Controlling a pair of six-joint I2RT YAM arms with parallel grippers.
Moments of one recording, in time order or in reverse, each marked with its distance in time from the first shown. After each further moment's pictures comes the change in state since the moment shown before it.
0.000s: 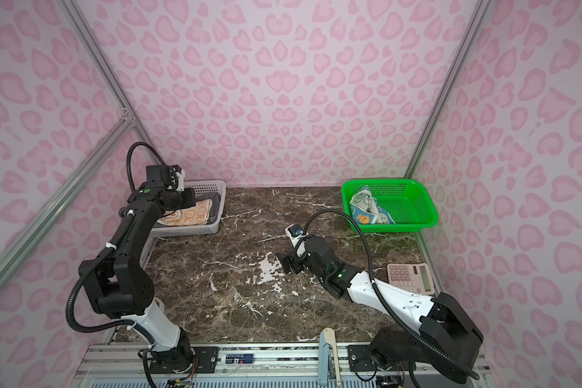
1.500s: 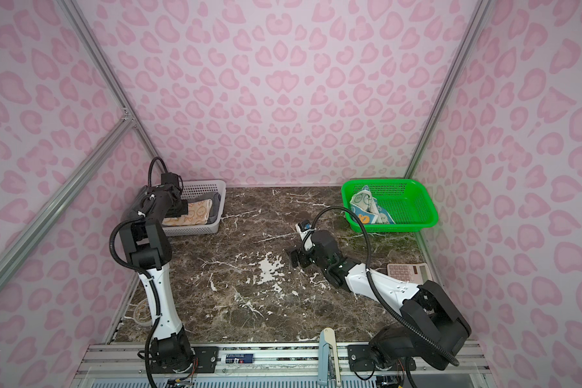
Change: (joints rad) left arm 0.112 0.591 0.438 -0.134 -0.436 0.092; right arm -0.139 0.109 -0.005 0.016 -0.093 0.041
